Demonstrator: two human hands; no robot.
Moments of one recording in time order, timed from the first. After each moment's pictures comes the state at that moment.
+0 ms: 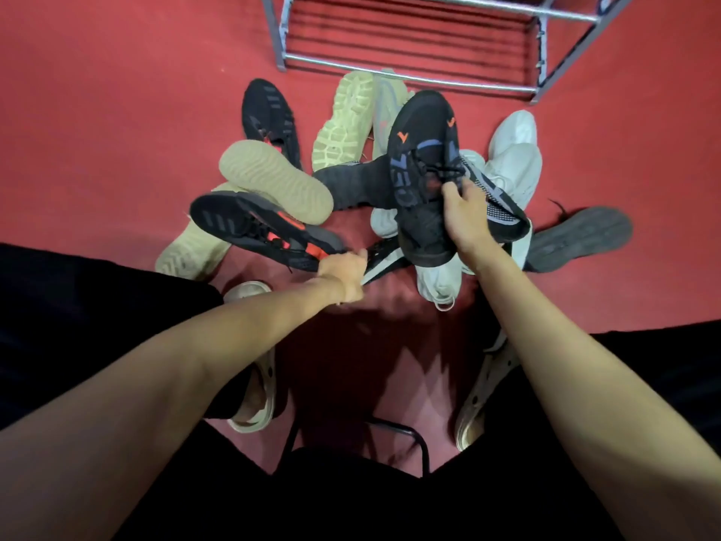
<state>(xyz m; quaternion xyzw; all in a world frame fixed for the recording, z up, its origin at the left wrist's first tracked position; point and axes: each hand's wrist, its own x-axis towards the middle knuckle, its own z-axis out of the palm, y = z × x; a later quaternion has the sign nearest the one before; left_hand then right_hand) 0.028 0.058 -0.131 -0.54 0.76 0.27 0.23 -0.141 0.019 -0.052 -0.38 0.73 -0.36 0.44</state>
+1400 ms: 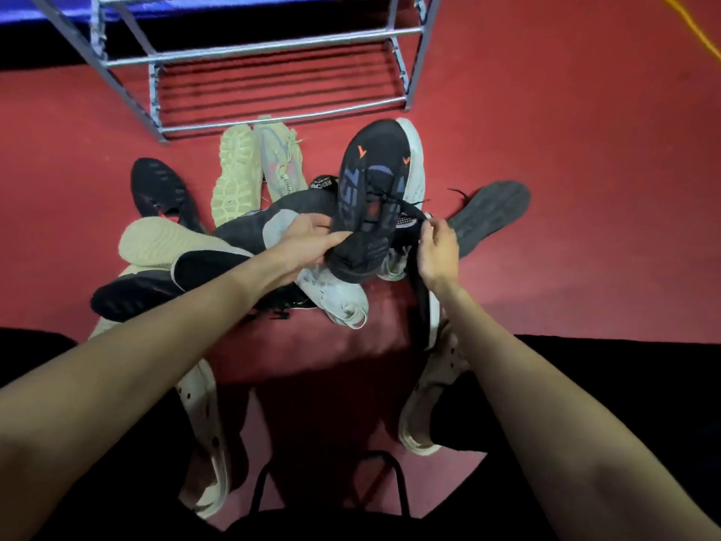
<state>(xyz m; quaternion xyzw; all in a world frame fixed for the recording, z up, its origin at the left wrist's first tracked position) -0.079 0.013 -0.021 -0.56 0.50 0.65 -0.11 -0.257 0.081 -0.078 -0.27 0.83 -0.34 0.33</state>
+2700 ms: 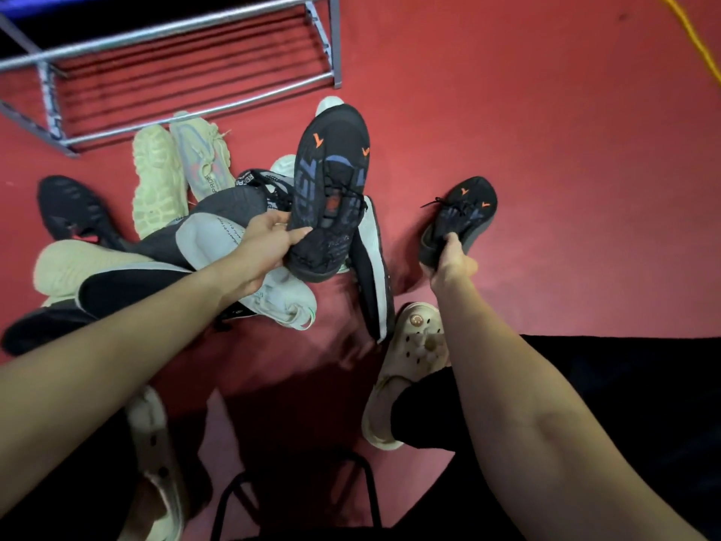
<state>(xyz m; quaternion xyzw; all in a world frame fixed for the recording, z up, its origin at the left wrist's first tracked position) -0.142 0.028 -0.055 -0.58 0.45 0.66 -0.14 -0.356 0.134 -0.122 0.26 0.70 -0.57 0.34</state>
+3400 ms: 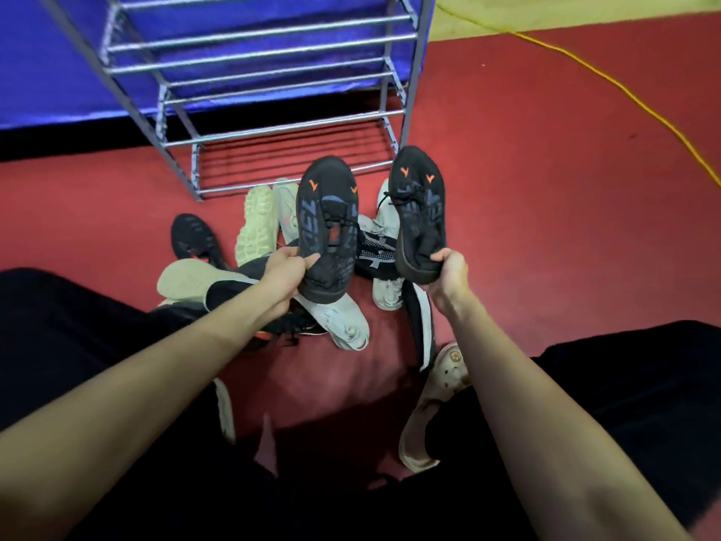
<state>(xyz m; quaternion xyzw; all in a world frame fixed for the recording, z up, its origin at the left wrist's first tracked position) -0.055 0.036 0.011 -0.64 0.38 0.63 -0.23 -0.269 0.103 -0.018 0.03 0.65 -0.58 0.49</state>
